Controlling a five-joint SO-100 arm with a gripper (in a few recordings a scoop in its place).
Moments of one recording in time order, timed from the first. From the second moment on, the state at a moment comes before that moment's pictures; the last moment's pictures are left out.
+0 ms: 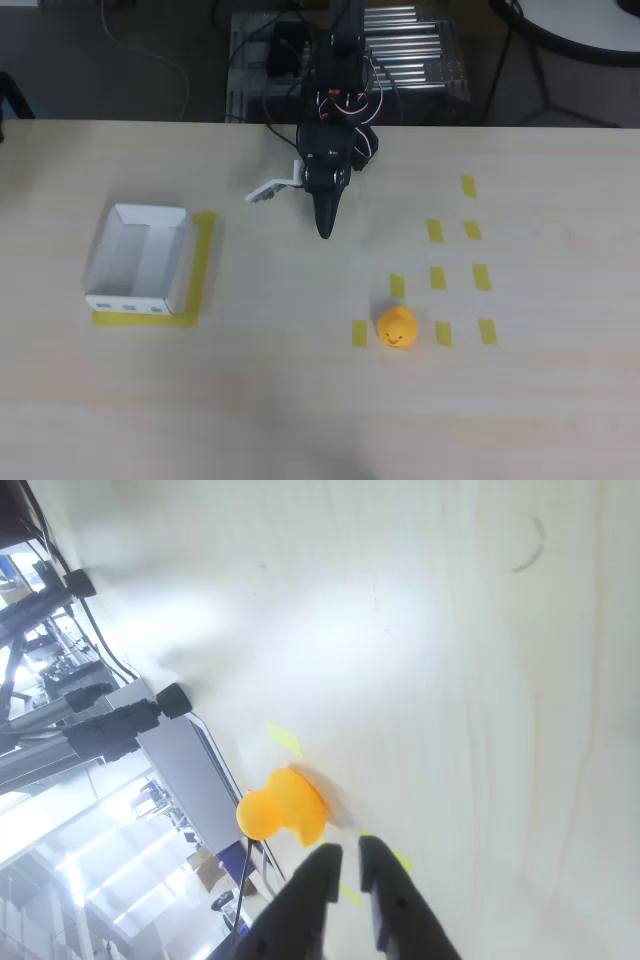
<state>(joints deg) 3.0 188.3 175.2 54.8 8.7</state>
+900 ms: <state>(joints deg) 1.8 134.0 114.7 67.3 -17.8</state>
